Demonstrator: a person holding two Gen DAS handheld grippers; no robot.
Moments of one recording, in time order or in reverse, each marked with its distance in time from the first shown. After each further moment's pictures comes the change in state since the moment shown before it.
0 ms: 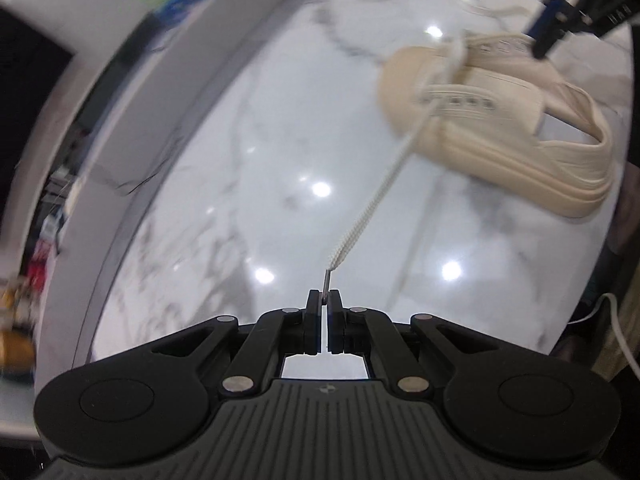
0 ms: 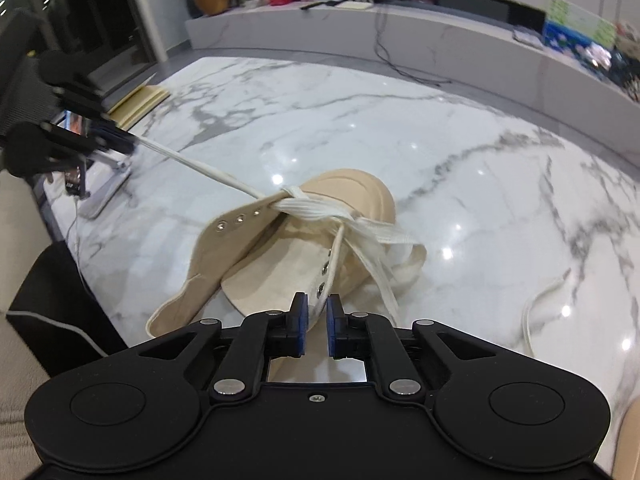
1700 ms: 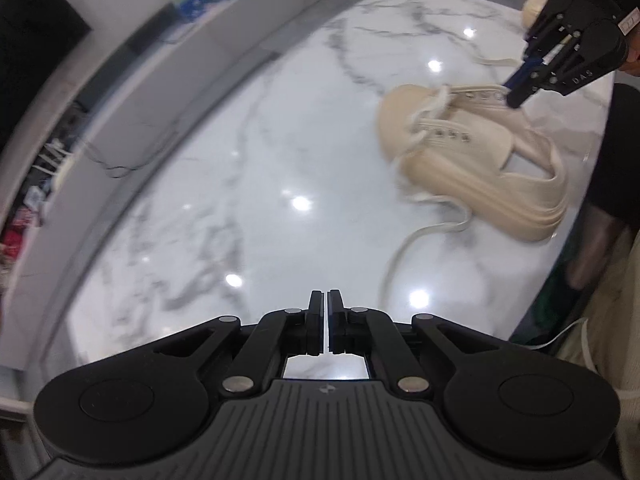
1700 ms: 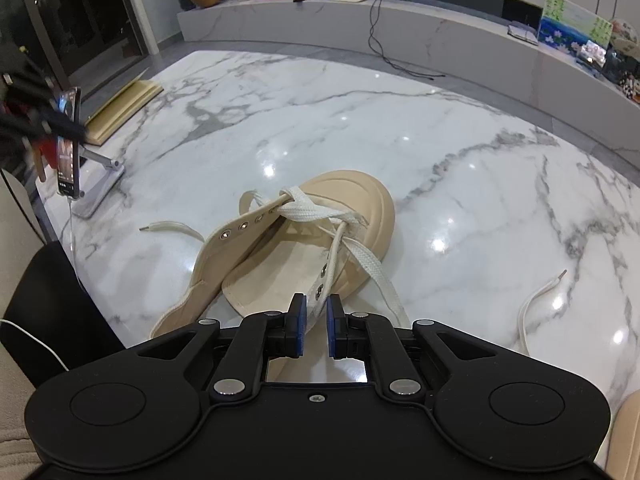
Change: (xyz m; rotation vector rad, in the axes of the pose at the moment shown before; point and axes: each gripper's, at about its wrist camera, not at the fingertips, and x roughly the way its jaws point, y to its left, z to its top) left arm -0.014 -0.004 -0.005 -0.090 -0.068 -0.187; right arm 0.000 0.010 0.007 -0.008 0.019 -0.031
